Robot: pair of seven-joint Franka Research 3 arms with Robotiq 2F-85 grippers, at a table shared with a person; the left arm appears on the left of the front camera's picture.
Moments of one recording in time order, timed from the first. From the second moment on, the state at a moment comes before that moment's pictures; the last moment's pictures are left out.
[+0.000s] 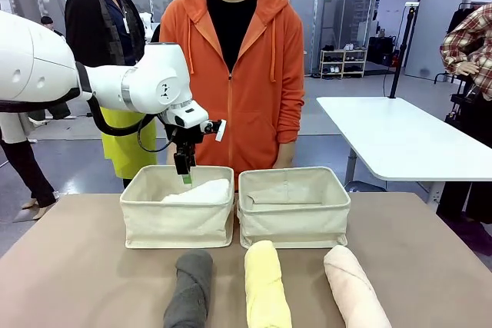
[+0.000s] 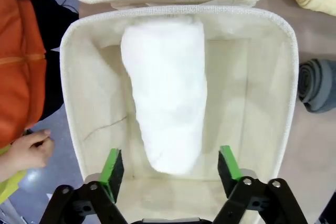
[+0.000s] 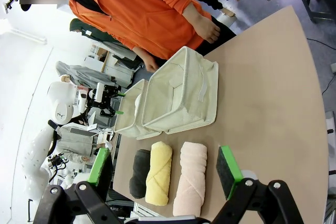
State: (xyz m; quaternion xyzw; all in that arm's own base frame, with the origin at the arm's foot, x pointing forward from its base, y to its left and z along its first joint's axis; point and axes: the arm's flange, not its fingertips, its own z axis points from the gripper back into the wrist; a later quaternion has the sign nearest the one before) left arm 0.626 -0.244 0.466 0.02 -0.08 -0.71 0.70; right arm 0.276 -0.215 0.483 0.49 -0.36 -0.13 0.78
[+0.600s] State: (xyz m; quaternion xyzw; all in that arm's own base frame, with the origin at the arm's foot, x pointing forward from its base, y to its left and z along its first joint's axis) left arm 0.625 -0.247 0.465 0.02 -0.08 -0.71 0.70; right arm 0.276 -0.215 0.483 0.49 -0.36 -0.13 0.78
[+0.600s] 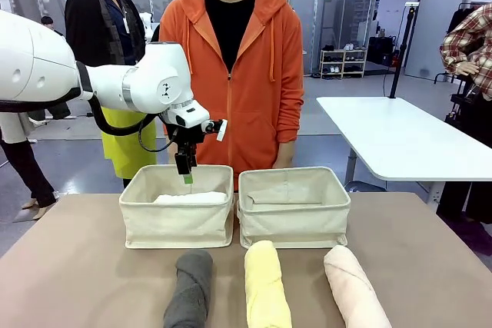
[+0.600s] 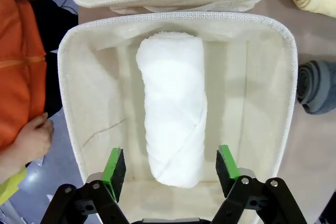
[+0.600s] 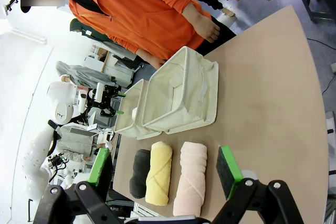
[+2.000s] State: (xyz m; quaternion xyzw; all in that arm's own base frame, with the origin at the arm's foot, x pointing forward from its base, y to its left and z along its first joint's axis) left arm 0.576 -0.193 0.535 -0.11 -0.08 -0.65 0.75; right arm 0.276 -0.215 0.483 0.49 -0.36 -0.13 0.78
